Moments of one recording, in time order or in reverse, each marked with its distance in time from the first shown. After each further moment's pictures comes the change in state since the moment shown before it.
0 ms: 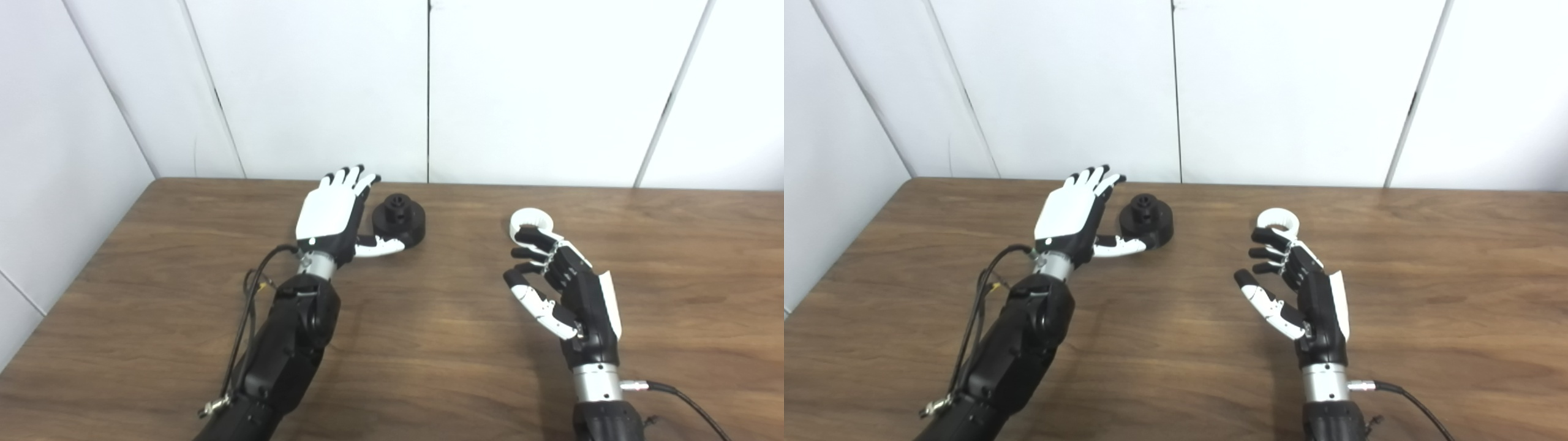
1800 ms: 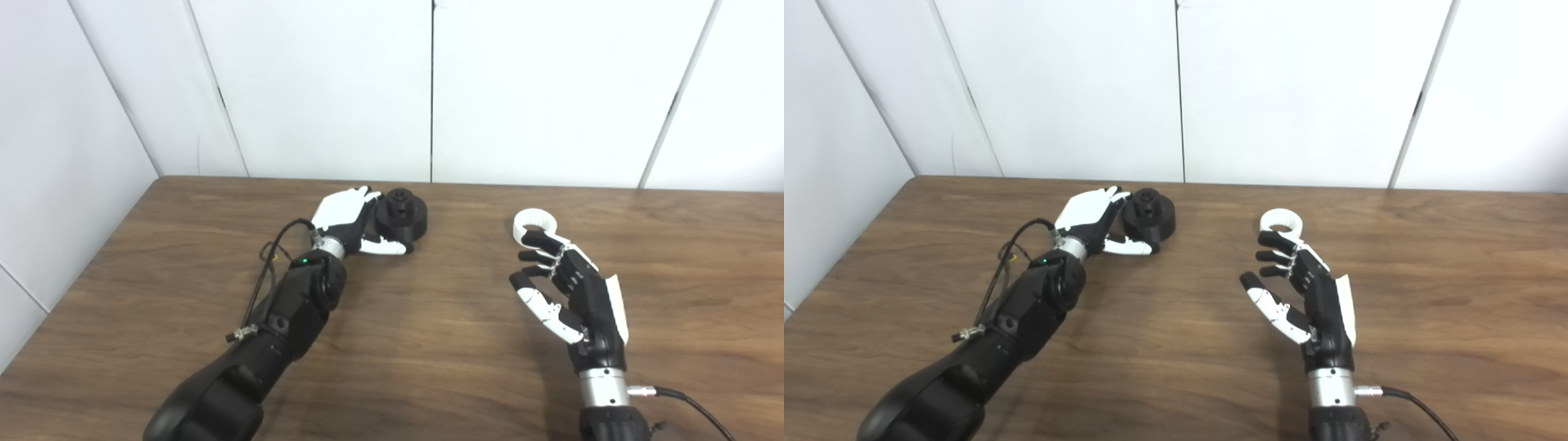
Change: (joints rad) left arm -0.222 0.015 -0.125 0.484 -0.207 -0.087 0.019; right arm 0.021 -0.001 -0.013 -0.033 -0.033 0.022 -0.008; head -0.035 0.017
